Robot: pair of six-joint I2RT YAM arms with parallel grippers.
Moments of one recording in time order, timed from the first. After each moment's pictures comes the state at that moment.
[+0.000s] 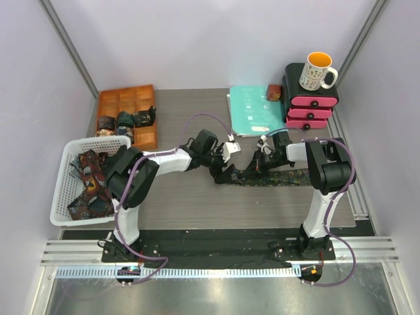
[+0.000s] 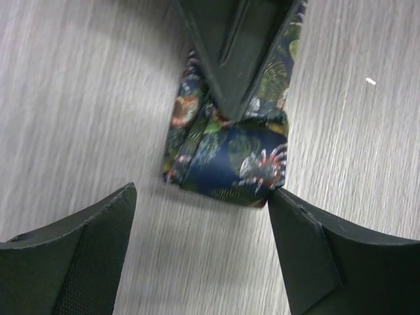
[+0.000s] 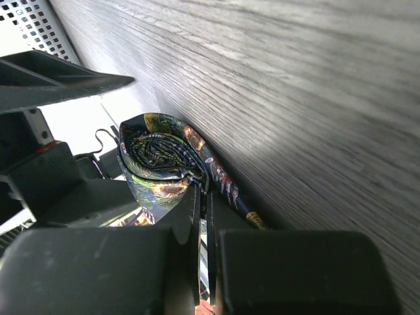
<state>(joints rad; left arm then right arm) -0.68 1.93 1.16 -0.04 0.60 0.34 0.15 1.94 0.94 -0.25 -0.90 0.45</state>
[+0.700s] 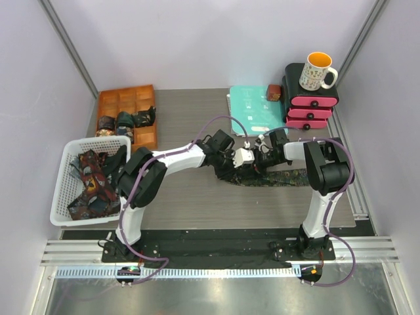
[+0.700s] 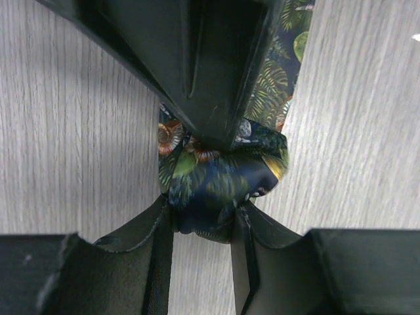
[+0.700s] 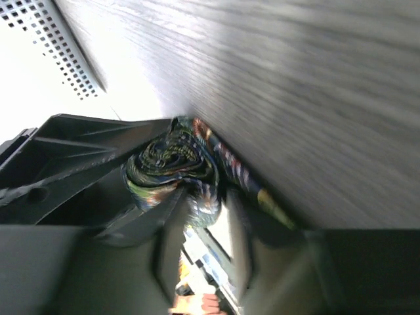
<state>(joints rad) -0.79 2.01 1.38 -0.37 0.40 0.53 0.17 1.94 0.97 -0.25 -0.91 0.52</state>
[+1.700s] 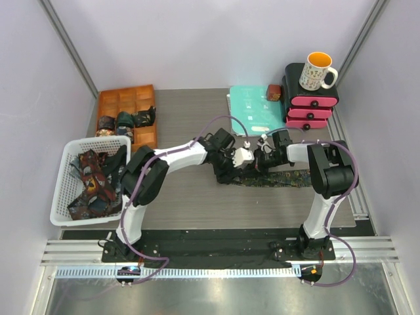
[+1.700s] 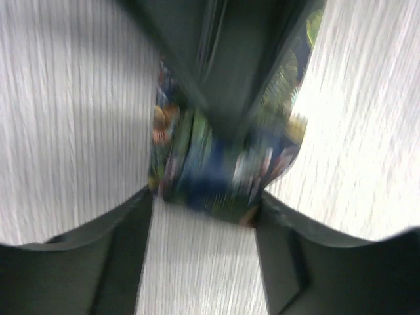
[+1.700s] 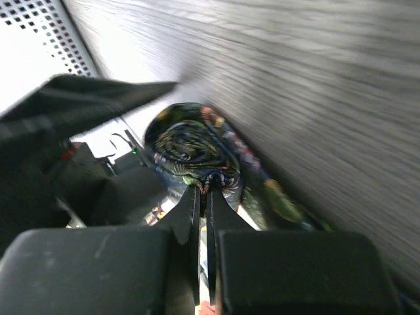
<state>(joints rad) -0.80 2.07 1.47 -0.49 0.34 0.55 0.16 1.88 0.92 -0.22 -0.90 0.56</state>
